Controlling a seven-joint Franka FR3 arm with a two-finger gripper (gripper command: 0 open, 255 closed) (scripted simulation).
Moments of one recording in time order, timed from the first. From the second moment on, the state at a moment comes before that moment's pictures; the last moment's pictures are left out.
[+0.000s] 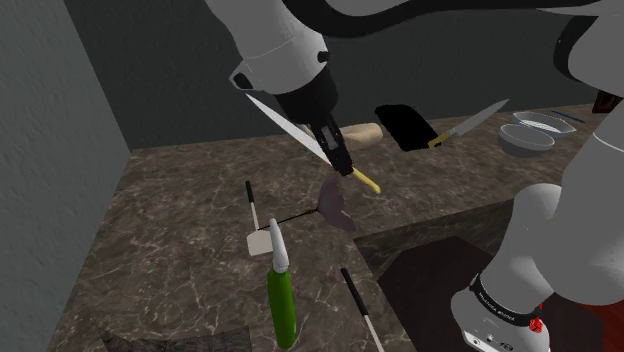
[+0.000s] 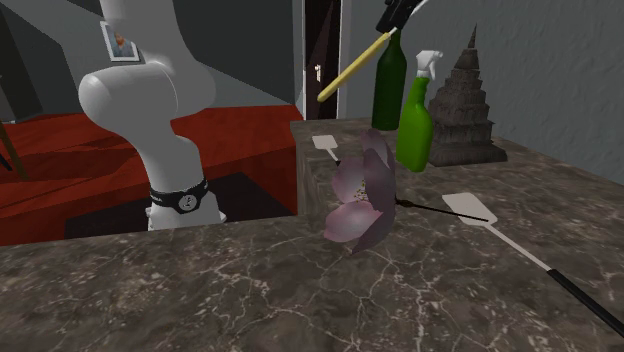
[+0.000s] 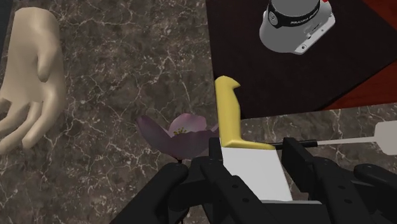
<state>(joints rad) 0.43 0.03 0.41 -1.56 -0.24 1.10 -0.21</state>
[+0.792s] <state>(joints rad) 0.42 0.01 0.40 -1.75 -0.23 1.26 -0.19</state>
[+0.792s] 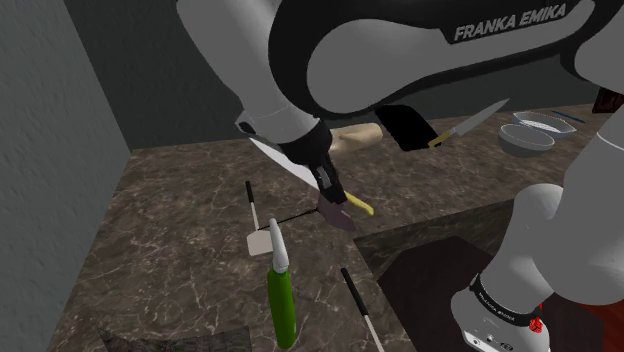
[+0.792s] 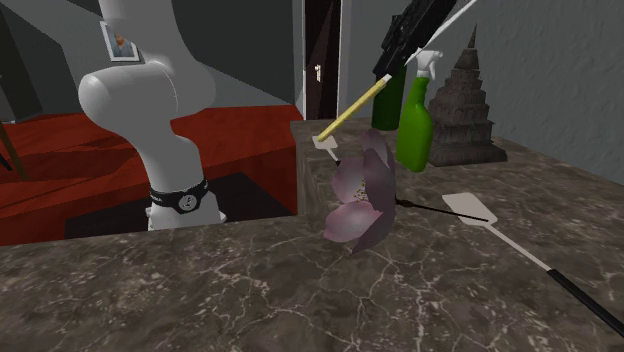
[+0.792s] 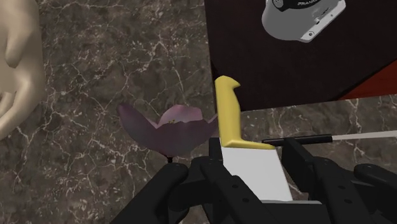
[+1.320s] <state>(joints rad) 0.42 0.01 0.40 -1.86 -0.22 1.37 -0.16</state>
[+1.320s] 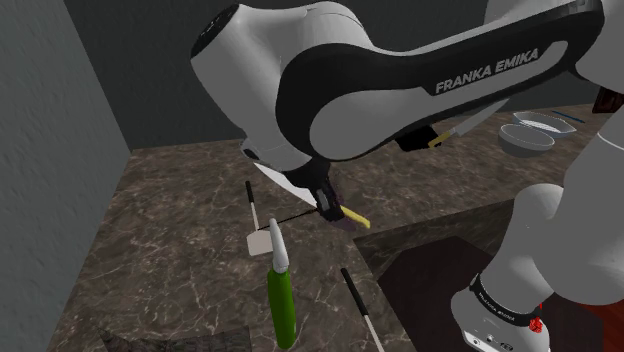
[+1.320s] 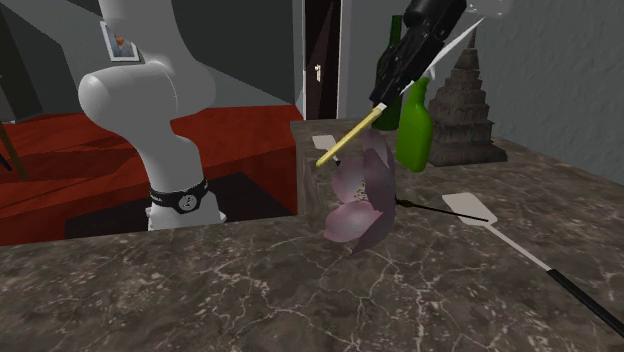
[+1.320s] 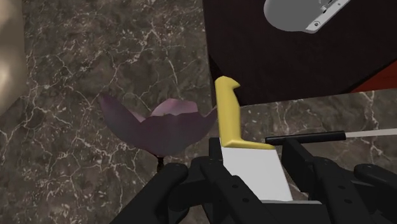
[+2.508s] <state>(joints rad) 0.42 0.07 0.40 -2.03 -0.24 1.60 -0.10</state>
